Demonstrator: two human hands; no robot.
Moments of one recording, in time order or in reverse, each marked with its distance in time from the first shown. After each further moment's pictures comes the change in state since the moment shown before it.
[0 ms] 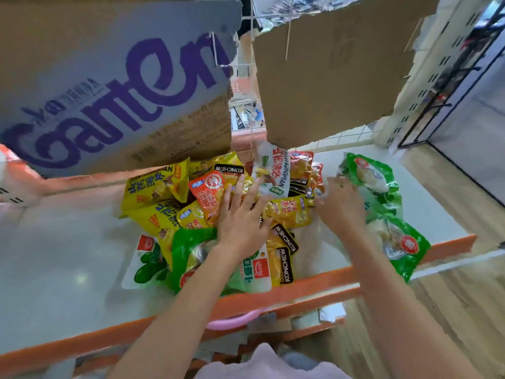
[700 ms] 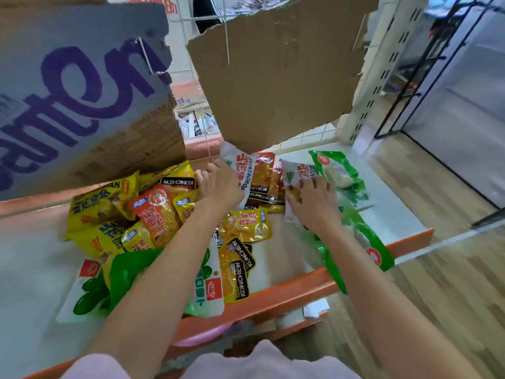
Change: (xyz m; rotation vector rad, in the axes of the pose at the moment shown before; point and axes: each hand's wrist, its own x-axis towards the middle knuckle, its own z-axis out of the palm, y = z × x) left_hand 0.104 0.040 -0.024 -0.115 -0.080 -0.360; right_hand 0.033 0.050 0.005 -0.123 -0.035 -0.072
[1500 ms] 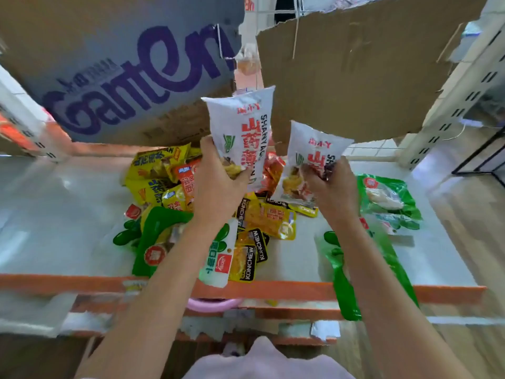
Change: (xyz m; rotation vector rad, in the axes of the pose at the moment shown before) left_hand -0.095 -0.017 -0.052 -0.721 0.560 -0.092; right_hand -0.004 -0.039 -0.051 0.949 0.189 -0.204
